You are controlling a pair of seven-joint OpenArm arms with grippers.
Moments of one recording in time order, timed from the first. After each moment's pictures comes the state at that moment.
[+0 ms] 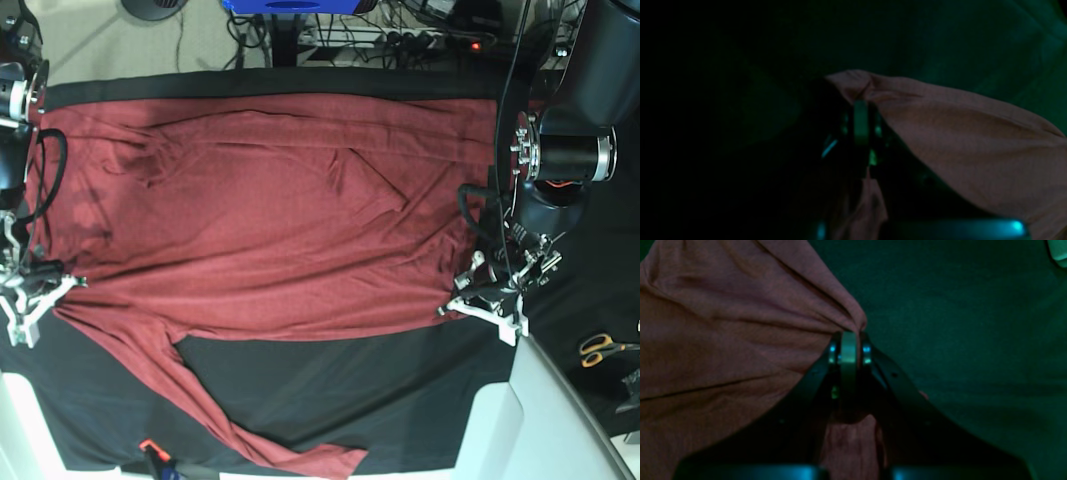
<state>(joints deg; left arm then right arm) -35.7 -16.4 3.6 11.1 -33.8 -14.5 12.9 22.3 20.9 11.7 40.7 3.4 20.2 -22.5</state>
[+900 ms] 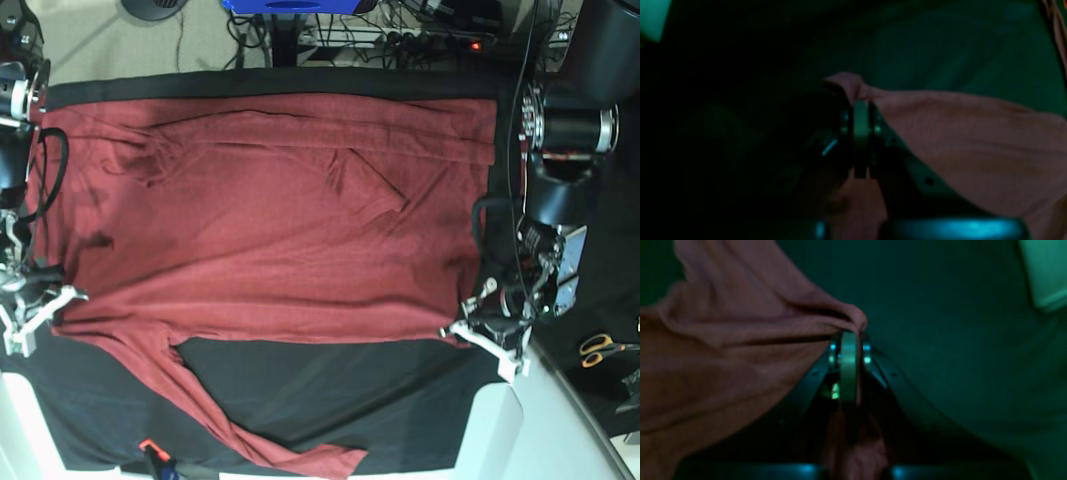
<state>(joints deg) -28.9 -18.6 3.3 38.9 -32.5 -13.5 29.3 21.9 20.6 11.6 40.7 3.4 20.2 -10.9</state>
